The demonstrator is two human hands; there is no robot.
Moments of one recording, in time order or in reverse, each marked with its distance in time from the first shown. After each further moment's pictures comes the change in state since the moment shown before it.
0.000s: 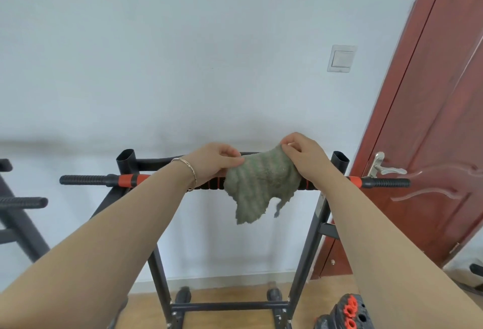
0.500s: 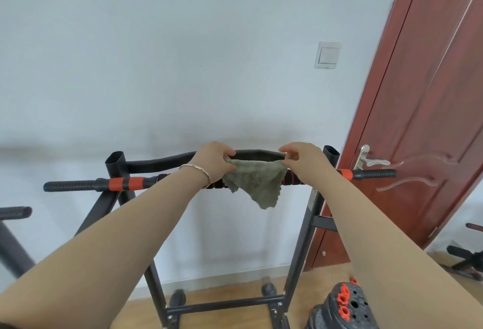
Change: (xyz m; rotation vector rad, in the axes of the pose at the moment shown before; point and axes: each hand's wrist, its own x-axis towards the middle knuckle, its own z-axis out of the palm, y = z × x) left_hand 0.011 -0.005 0.009 0.713 0.227 0.108; right_hand -0.016 0.007 -0.003 -0.312 0.021 0.051
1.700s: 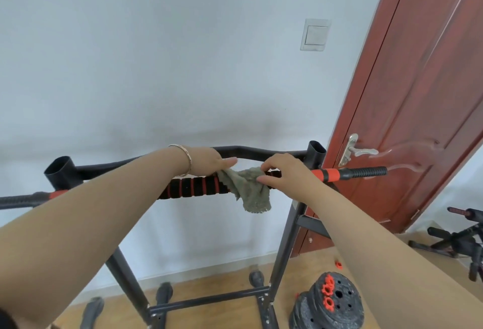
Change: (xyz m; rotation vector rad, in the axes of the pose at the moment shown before) left_hand 0.086 0.005 0.031 0.419 -0.555 0.001; right_hand 0.025 0.060 0.014 -0.095 -0.193 -0.186
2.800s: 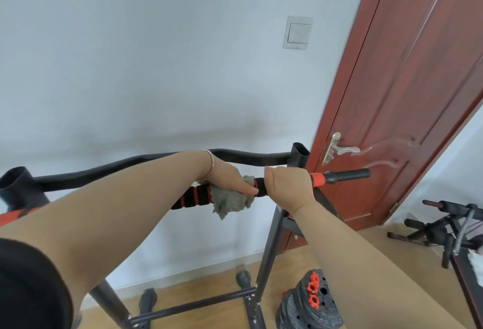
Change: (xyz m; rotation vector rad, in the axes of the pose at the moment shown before) left_hand 0.055 0.070 0.016 -0.024 -0.447 0.068; right_hand -0.009 0.033 0.010 -0.862 0.122 -0.017
